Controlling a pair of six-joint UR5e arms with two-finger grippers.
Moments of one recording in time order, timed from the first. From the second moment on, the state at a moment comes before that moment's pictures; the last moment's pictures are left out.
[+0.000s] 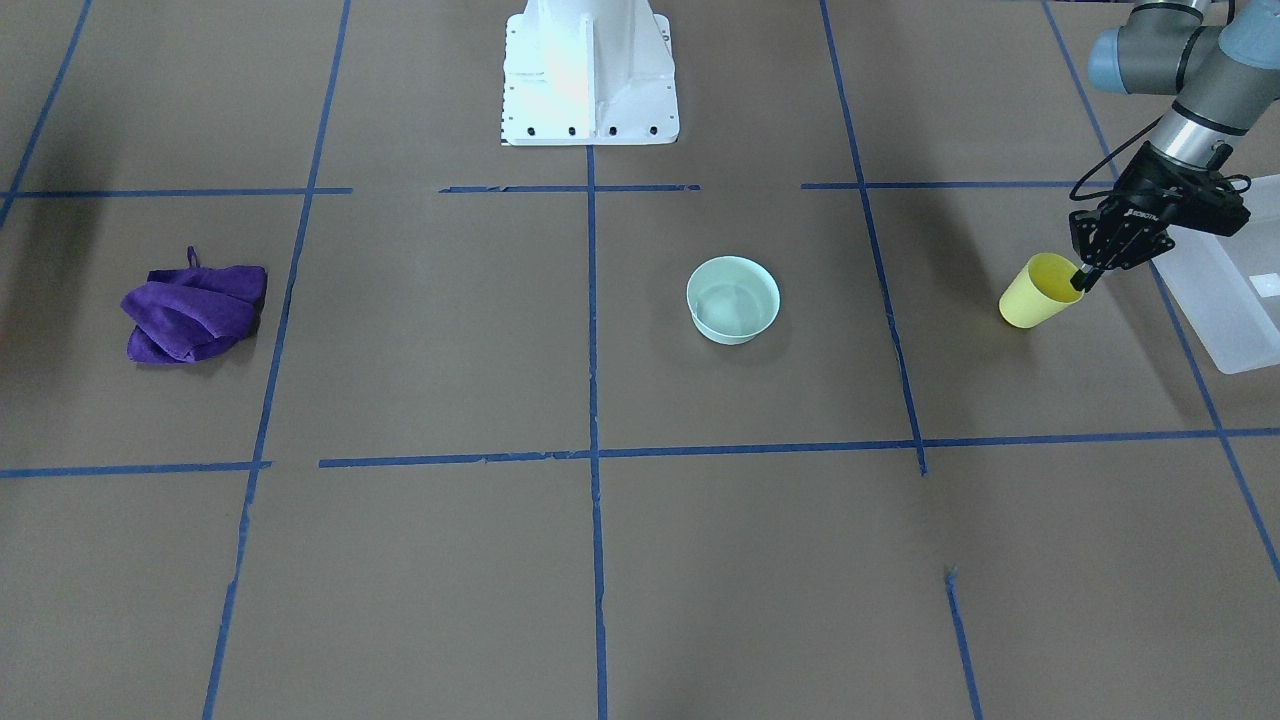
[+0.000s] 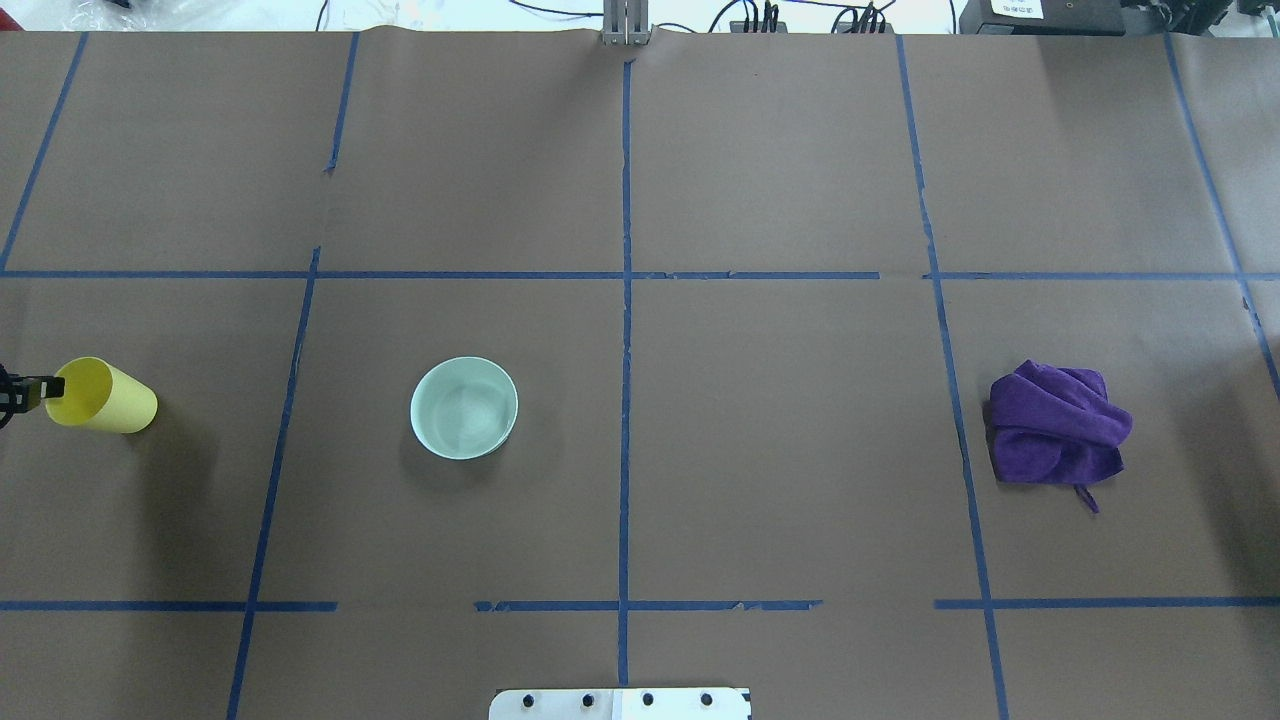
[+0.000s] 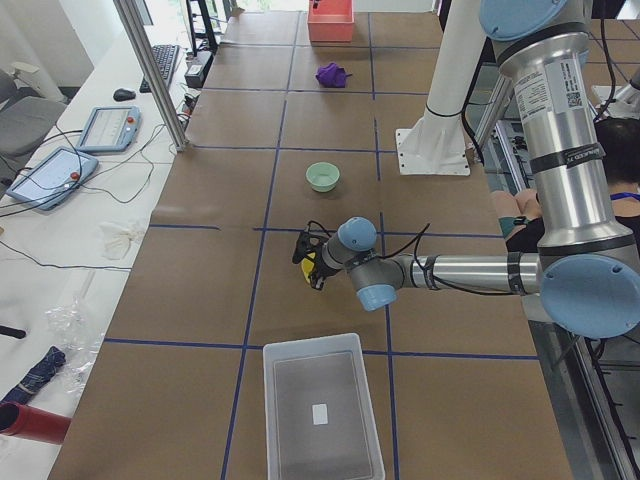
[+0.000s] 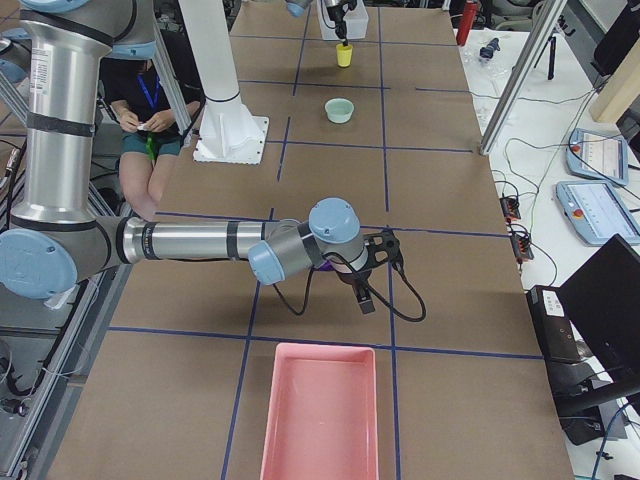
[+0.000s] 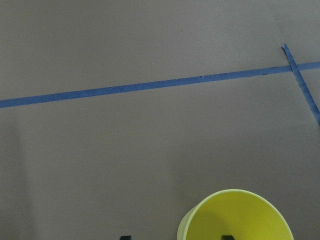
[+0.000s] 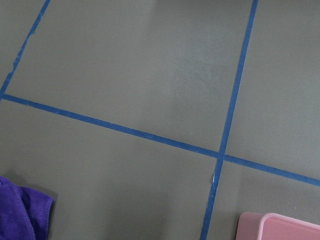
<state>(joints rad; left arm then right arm) -0.90 -1.28 -1.70 -2.73 -1.95 -0.88 1.51 -1.73 1.77 -1.15 2.35 0.11</state>
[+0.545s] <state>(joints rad) -1.15 -1.24 -1.76 -2.61 -2.26 -0.51 1.51 -1.73 1.77 -1.15 2.35 0.11</state>
